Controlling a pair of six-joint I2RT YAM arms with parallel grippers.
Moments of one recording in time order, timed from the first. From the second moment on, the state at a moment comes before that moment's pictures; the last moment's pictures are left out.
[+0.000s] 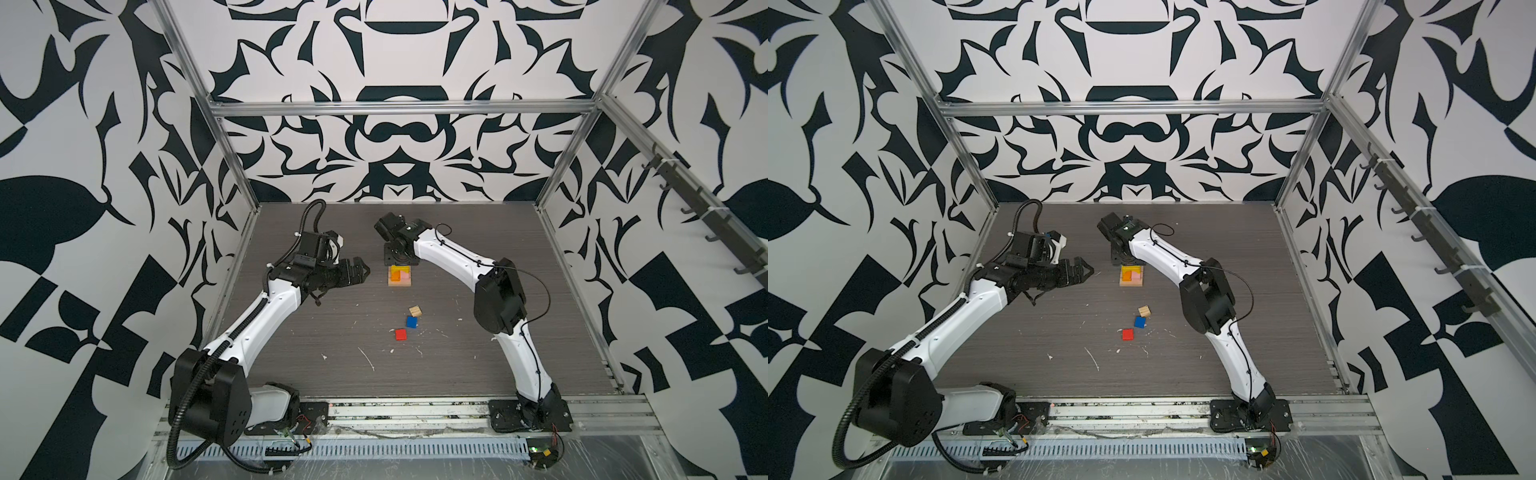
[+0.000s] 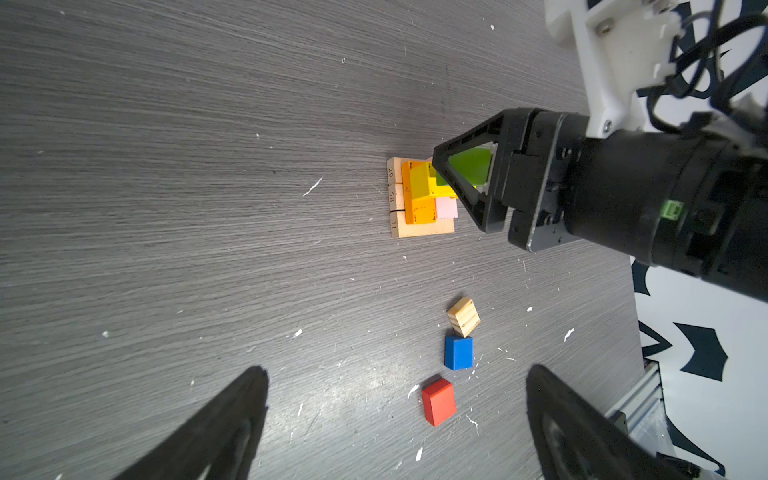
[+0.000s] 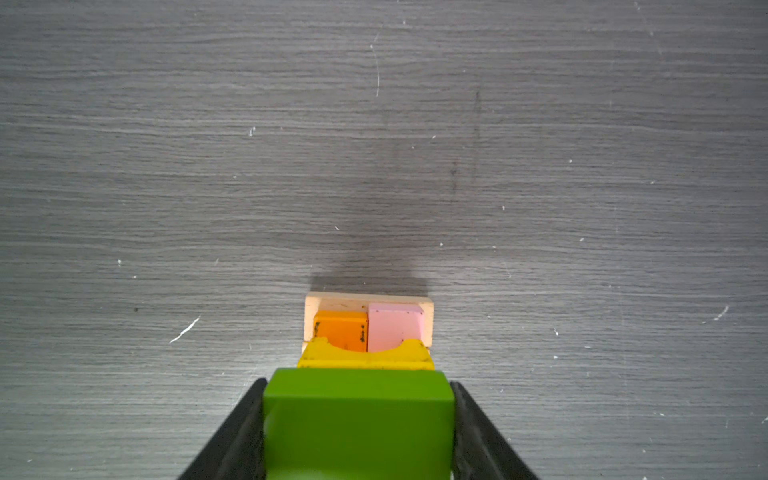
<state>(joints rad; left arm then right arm) -0.33 1.31 0.99 -0.53 0.36 -0.45 0.73 2.28 2.07 -0.99 0.25 0.65</state>
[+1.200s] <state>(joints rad) -0.33 1.31 0.99 -0.53 0.36 -0.45 0.73 2.29 2.06 -0.98 0.25 0.66</state>
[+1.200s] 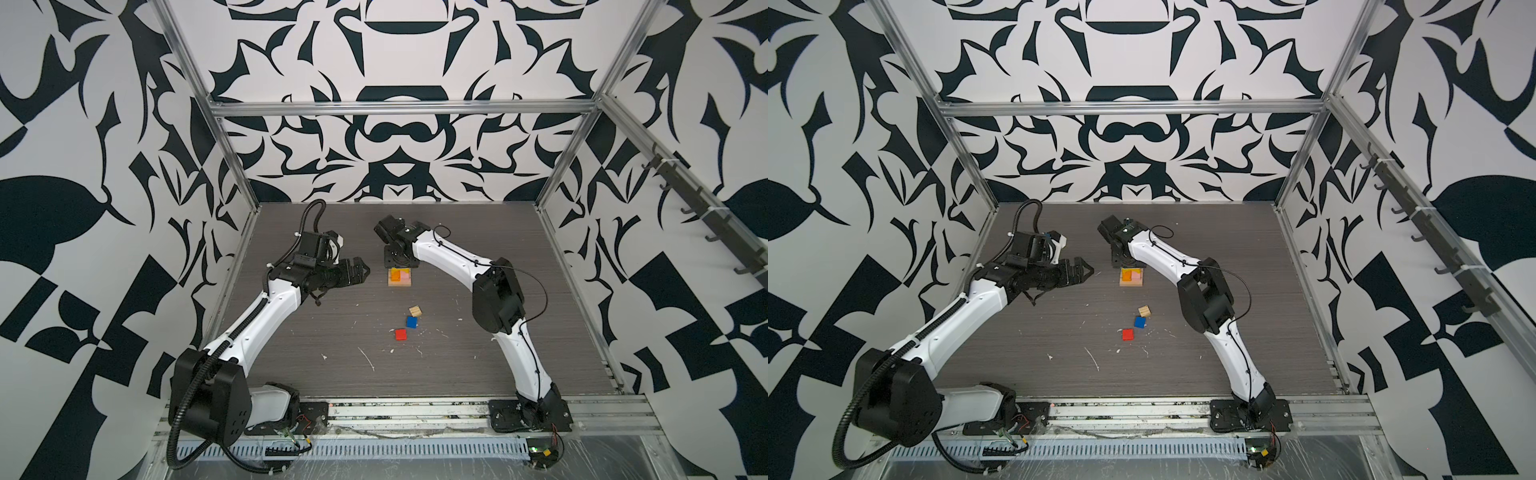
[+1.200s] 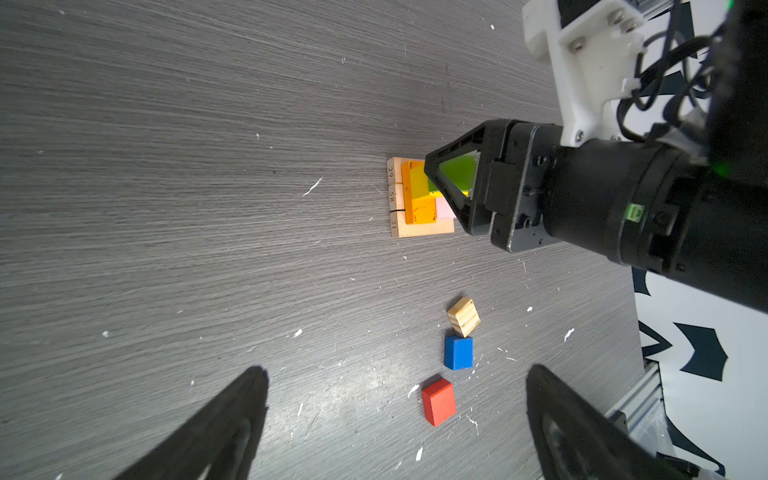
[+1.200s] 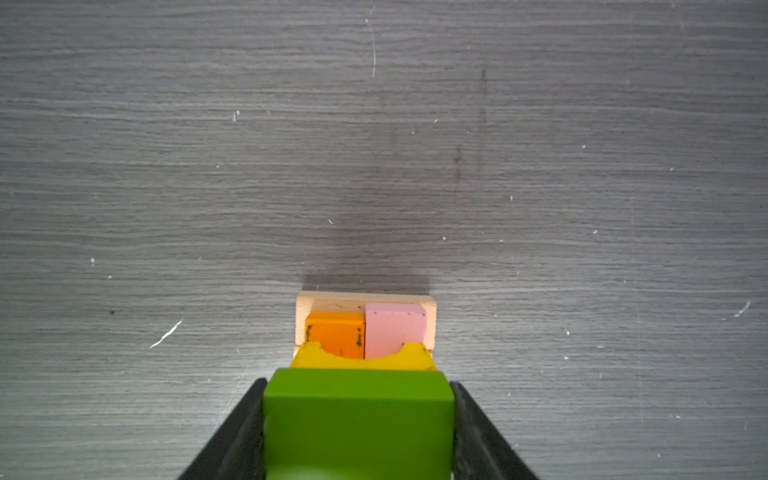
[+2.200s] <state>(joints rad) -0.33 1.31 0.99 -0.53 0.36 -0.45 0.73 2.29 2.06 -0.98 0.25 0.68</state>
